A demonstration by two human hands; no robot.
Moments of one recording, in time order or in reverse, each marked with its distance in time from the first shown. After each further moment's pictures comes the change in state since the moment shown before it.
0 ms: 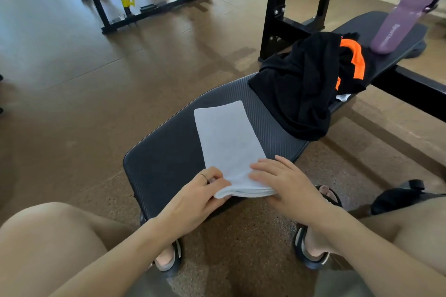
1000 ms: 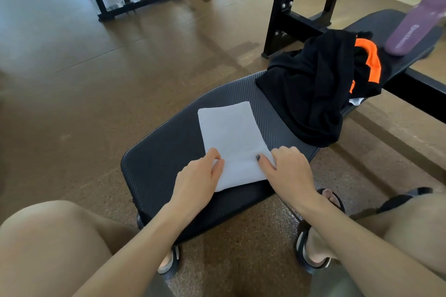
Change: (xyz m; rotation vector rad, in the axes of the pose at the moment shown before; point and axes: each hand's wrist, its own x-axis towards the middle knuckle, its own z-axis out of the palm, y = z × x) left_hand 0.047 -0.014 -0.006 -0.029 0.170 -0.536; right_hand 0.062 -0.014 -0.003 0.031 0.274 0.513
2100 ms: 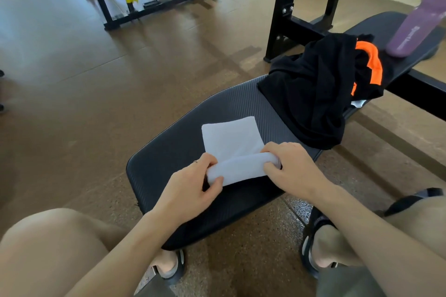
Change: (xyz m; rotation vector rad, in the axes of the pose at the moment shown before) left_hand -0.015 -0.019 -0.026 0.067 0.001 0.257; right_hand 0.015 0.001 -0.030 0.130 -0.221 -0.213
